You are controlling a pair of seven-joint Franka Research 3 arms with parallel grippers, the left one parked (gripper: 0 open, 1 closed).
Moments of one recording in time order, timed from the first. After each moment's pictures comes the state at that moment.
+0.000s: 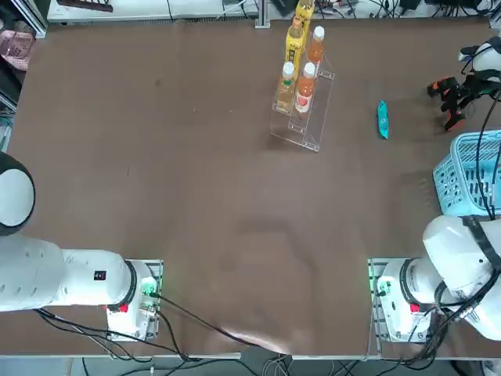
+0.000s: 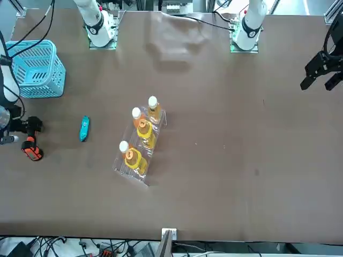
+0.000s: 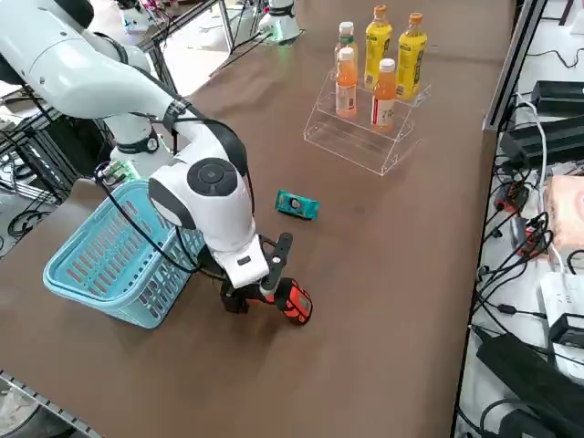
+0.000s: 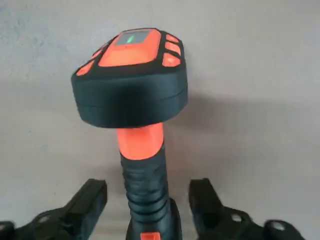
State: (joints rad) arm -1.03 0.70 0.60 -1.72 -0.51 2.20 -0.30
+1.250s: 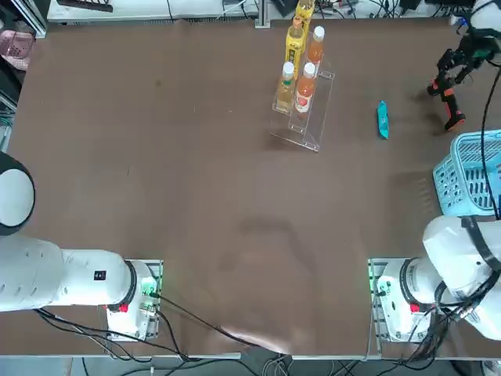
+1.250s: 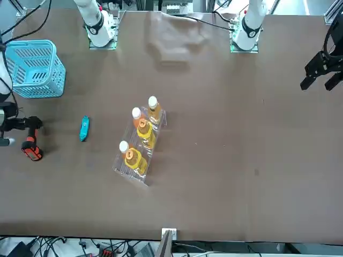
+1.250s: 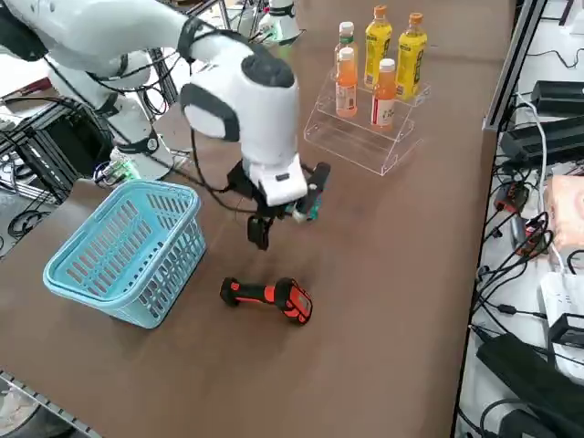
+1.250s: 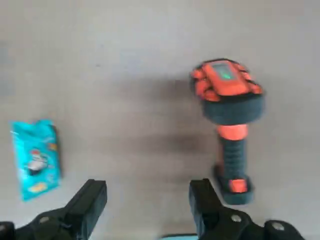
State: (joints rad) arm -1.00 0.60 0.85 -1.67 -0.51 1.88 0.01
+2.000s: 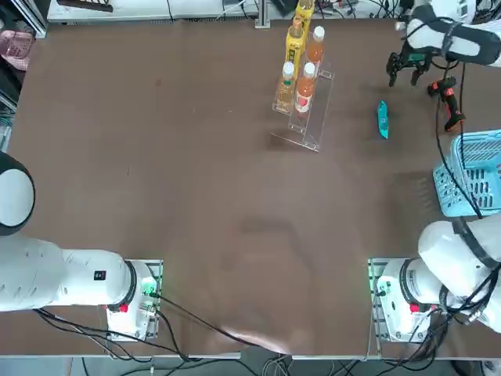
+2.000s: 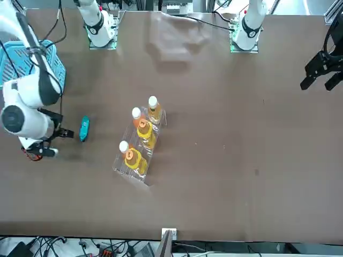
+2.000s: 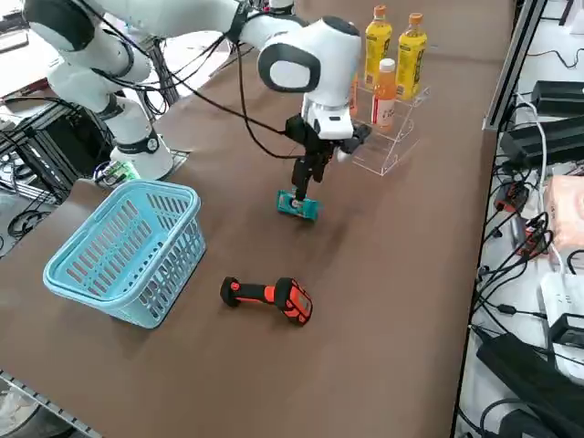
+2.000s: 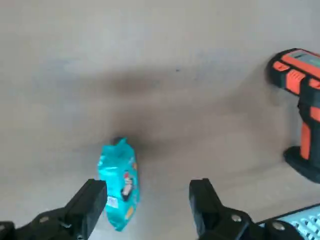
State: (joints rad) arm -0.72 0.61 0.86 -1.74 -0.67 1.88 0.53
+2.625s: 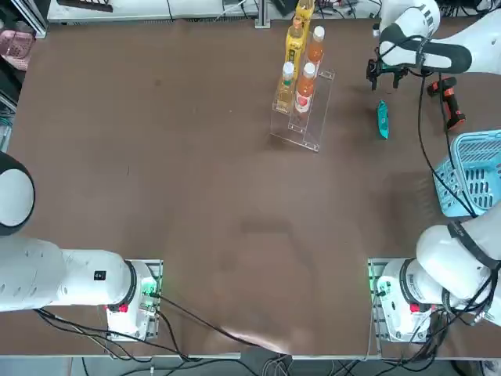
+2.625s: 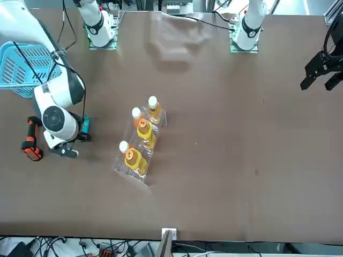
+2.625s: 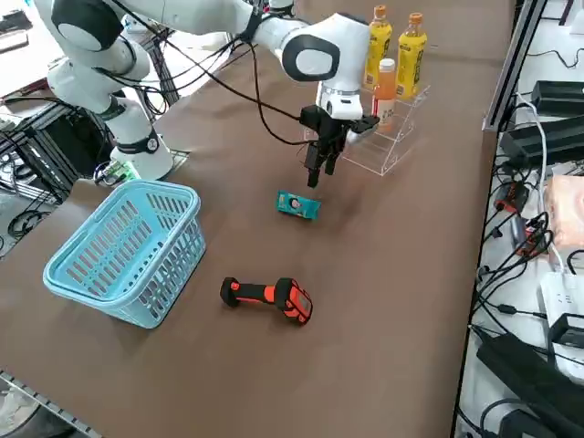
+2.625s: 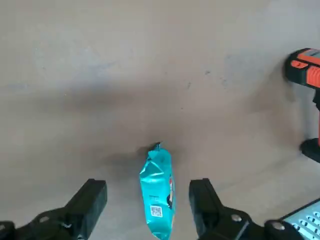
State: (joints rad) arm -0.59 0.65 0.84 -1.76 -0.79 1.88 0.76
